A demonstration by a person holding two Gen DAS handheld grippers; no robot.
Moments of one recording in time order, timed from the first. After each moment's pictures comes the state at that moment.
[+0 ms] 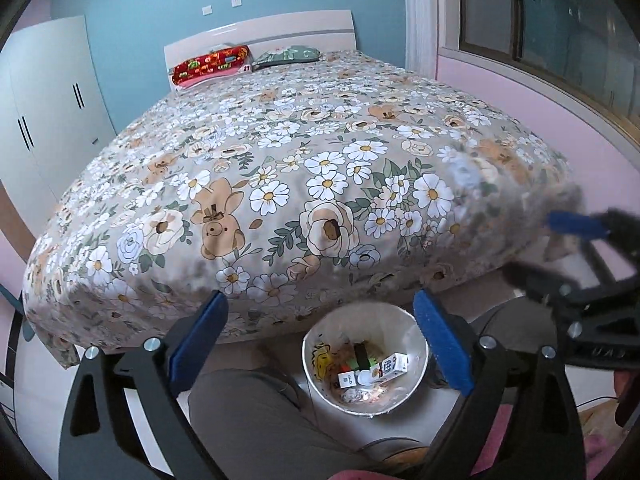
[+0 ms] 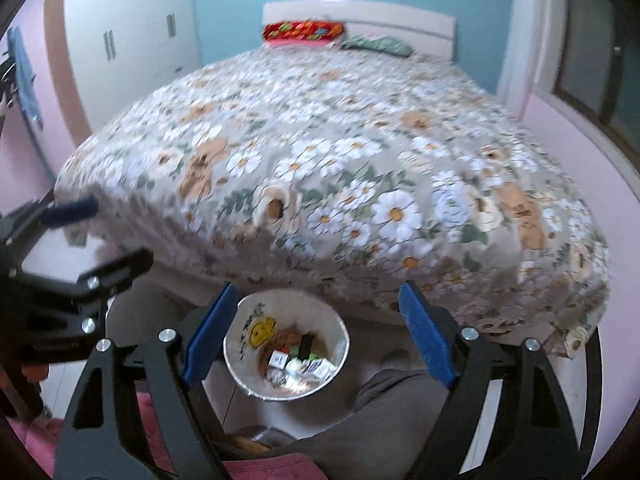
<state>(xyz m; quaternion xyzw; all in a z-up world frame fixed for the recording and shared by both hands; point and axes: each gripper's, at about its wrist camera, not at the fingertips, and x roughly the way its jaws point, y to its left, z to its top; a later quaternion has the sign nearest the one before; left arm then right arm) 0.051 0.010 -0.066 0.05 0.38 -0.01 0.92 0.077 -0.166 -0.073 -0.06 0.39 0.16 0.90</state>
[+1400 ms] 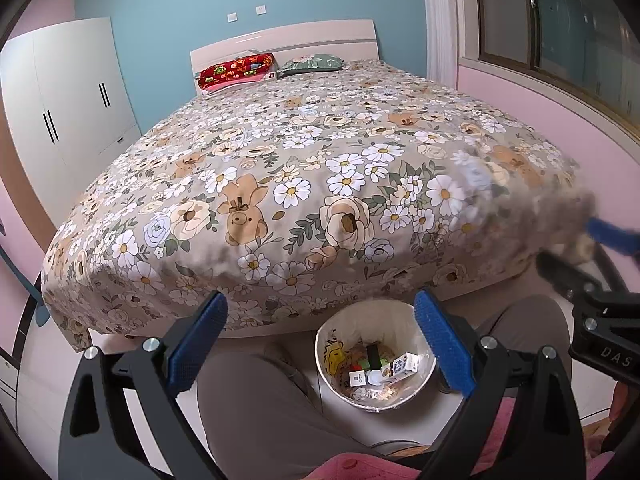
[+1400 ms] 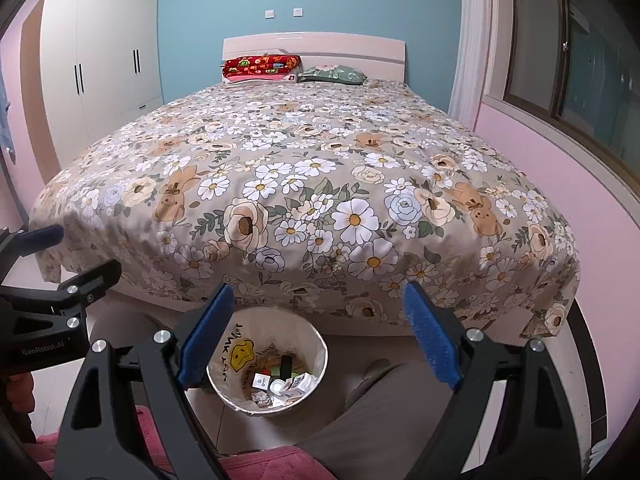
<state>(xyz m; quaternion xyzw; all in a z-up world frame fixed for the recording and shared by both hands) 0.018 0.008 -0.067 0.05 0.37 0.03 0.93 0.033 -0.178 -0.076 -0.05 0.34 0.10 0.93</state>
